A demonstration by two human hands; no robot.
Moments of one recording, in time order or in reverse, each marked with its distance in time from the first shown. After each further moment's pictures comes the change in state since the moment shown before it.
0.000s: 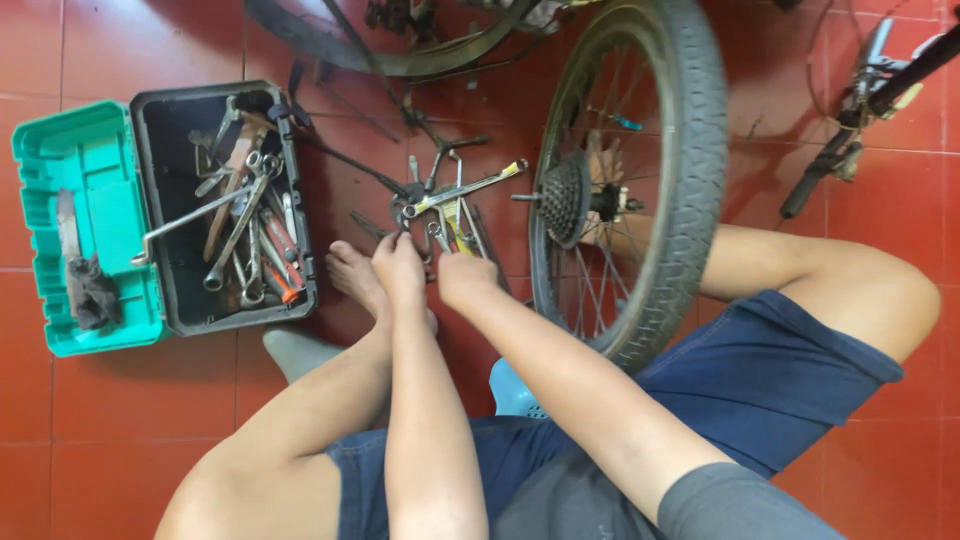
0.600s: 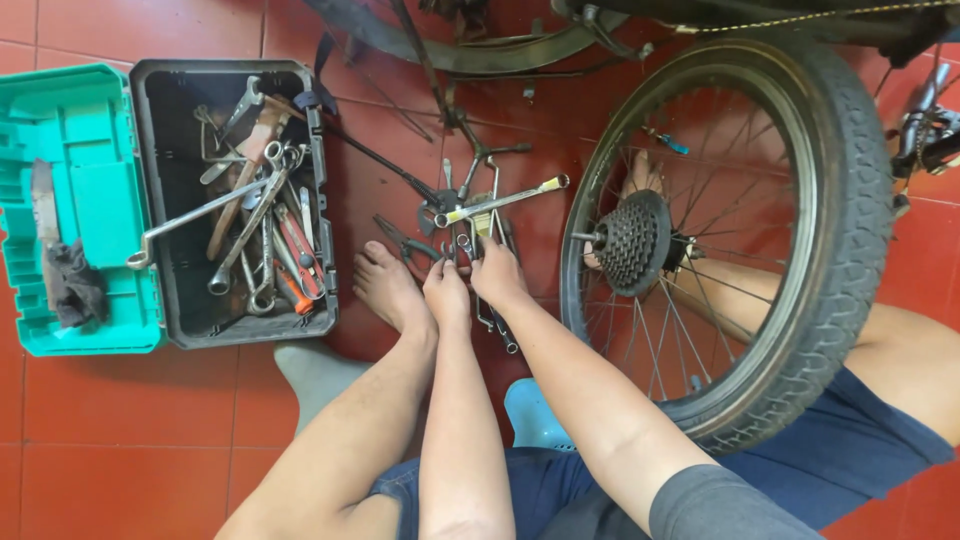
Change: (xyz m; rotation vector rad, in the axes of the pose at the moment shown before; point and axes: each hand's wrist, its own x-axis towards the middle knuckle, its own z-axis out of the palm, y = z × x) left_hand 0.029 -0.084 0.042 0.023 -0.029 -0.269; right_hand 0.043 0.010 -0.007 0.460 0.127 0.168
